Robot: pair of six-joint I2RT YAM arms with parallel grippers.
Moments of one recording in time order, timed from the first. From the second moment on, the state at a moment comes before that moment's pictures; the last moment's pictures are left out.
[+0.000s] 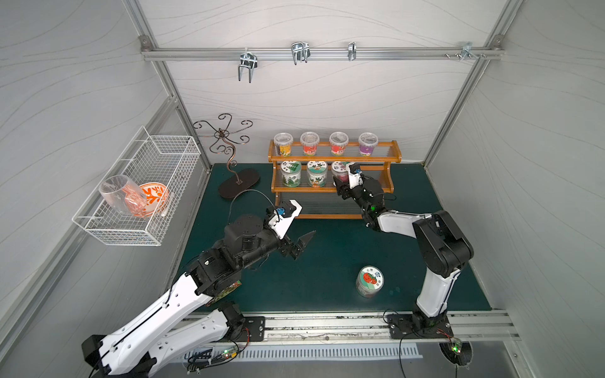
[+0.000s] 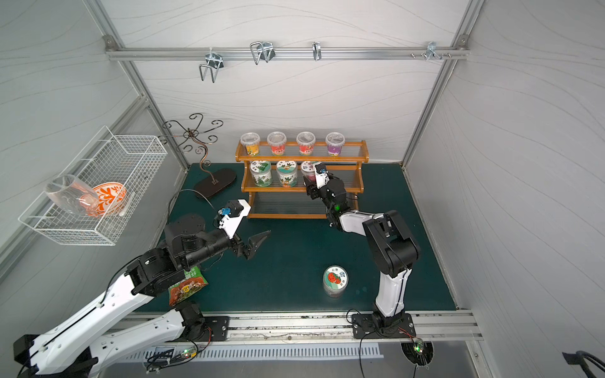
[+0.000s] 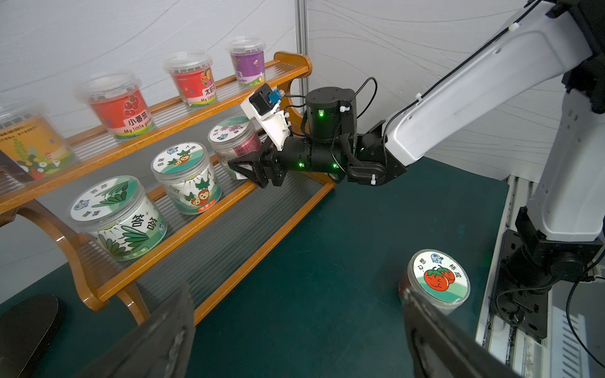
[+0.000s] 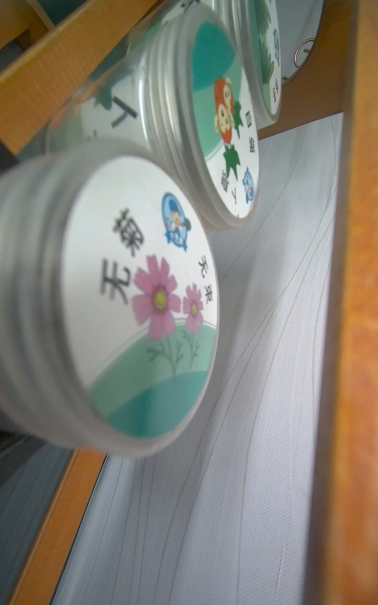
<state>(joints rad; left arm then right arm) -0.80 0.80 0.96 -0.44 0.02 0.07 0.48 1.86 1.02 0.80 -0.03 -0.08</state>
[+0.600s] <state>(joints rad) -0.78 0.81 0.95 -0.44 0.04 0.05 0.47 1.83 0.97 0.81 -0.05 -0.09</state>
